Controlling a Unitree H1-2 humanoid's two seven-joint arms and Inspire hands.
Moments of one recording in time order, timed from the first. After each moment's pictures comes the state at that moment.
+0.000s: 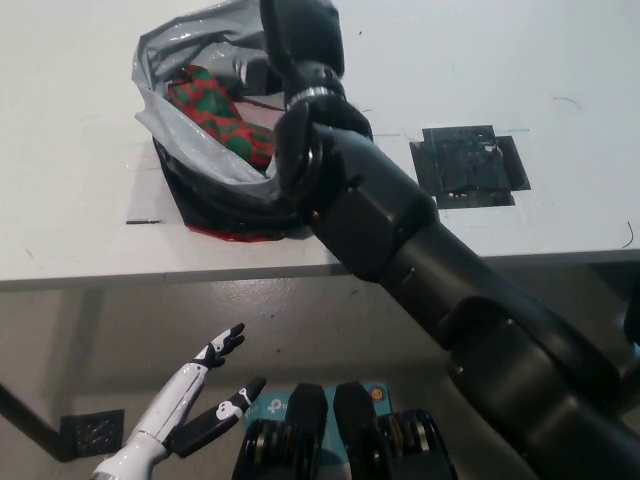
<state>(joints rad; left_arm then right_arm) -0.02 0.26 -0.15 -0.06 0.27 -0.02 -0.19 -1.28 0.13 0.51 0.90 -0.49 0.39 -0.45</state>
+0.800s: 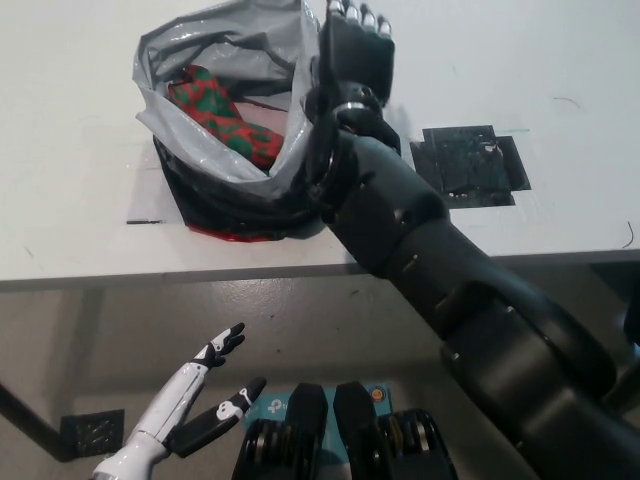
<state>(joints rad) -0.02 0.26 -0.15 -0.06 0.27 -0.02 -0.19 -1.30 0.14 0.40 1.21 -0.50 0.43 -0.44</state>
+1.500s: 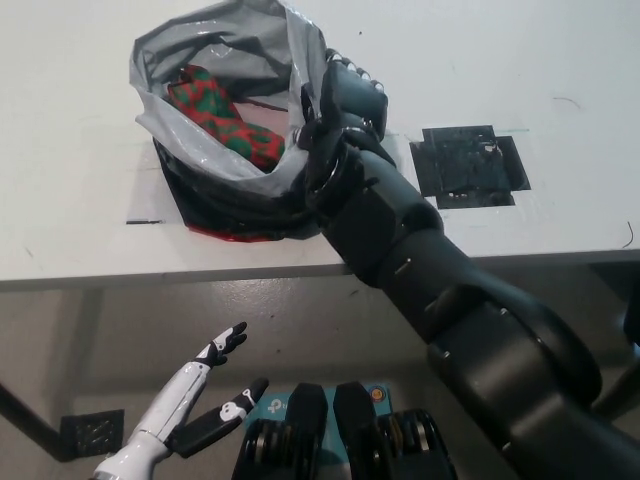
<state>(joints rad) -0.02 0.26 -0.15 -0.08 0.27 -0.02 -0.20 -1.31 0.17 0.25 1.25 -0.40 0.40 -0.38</state>
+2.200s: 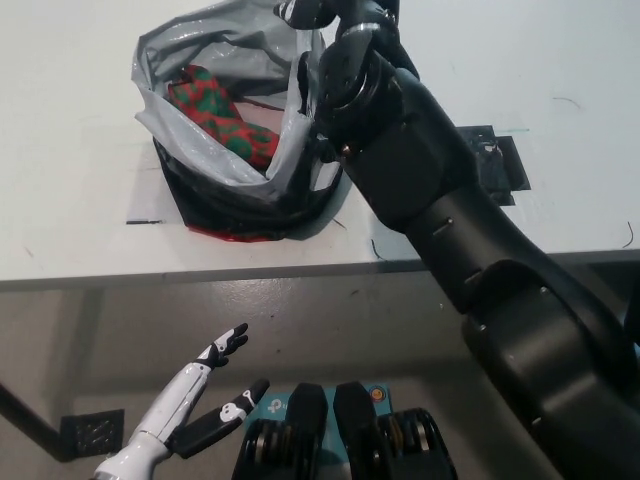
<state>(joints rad) -0.02 0.26 -0.15 -0.07 0.27 -0.02 -0.20 -1.31 0.10 0.23 0.89 -0.40 0.42 -0.38</state>
